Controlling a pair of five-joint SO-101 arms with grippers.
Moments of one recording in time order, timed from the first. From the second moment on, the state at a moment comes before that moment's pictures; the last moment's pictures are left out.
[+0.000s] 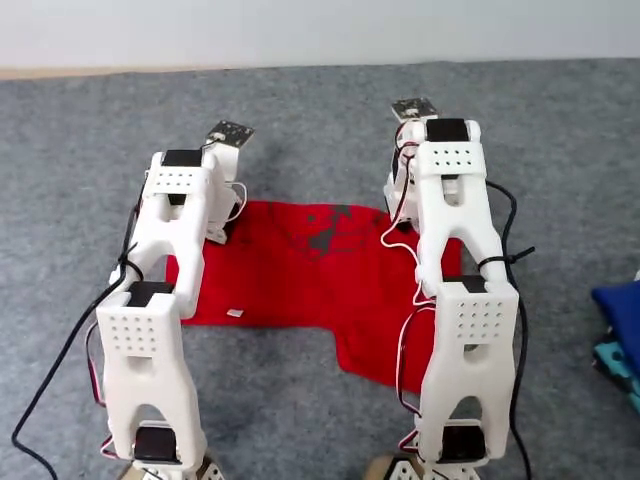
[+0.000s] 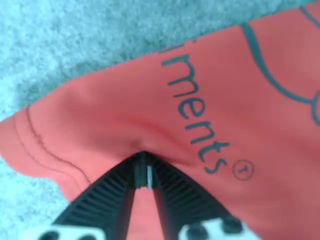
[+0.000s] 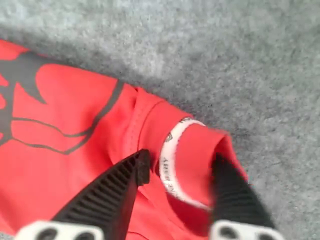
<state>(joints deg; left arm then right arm) -1.8 40.3 -18.4 80.0 -9.3 -5.4 45.5 -42.8 93.2 7.3</state>
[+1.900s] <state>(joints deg) -1.5 38.9 -22.2 83.1 -9.5 -0.3 32.4 -68.0 100.5 13.8</state>
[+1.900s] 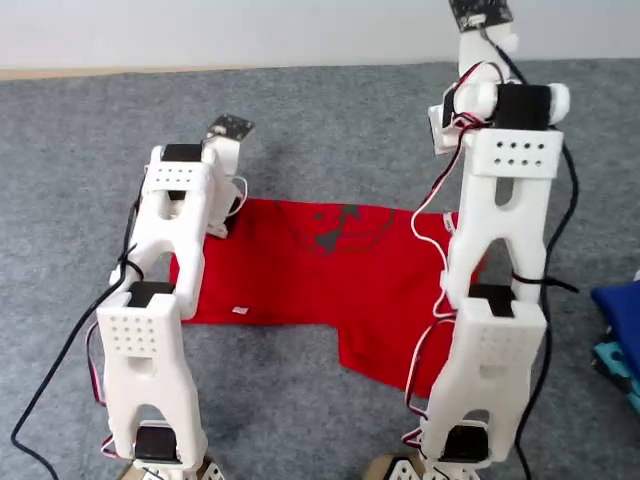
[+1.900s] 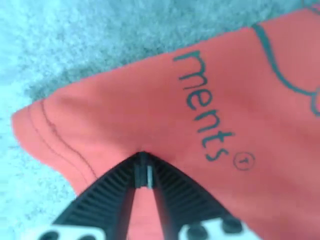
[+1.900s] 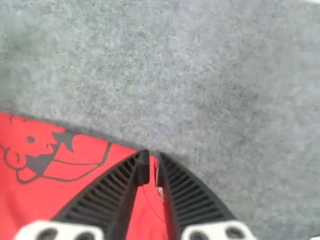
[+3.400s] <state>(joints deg) -3.1 31.7 -6.5 90.7 -9.3 7.4 -28.5 -1.8 100.5 14.6</state>
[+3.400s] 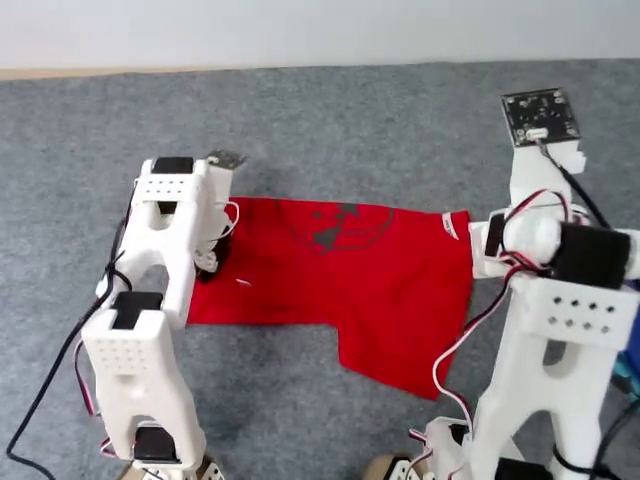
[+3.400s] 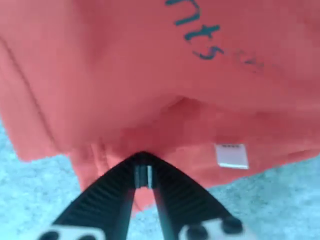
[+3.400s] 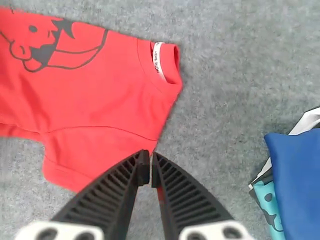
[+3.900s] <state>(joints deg) -6.0 32.5 -2.3 95.4 -10.9 7.6 -29.5 -1.6 100.5 14.6</state>
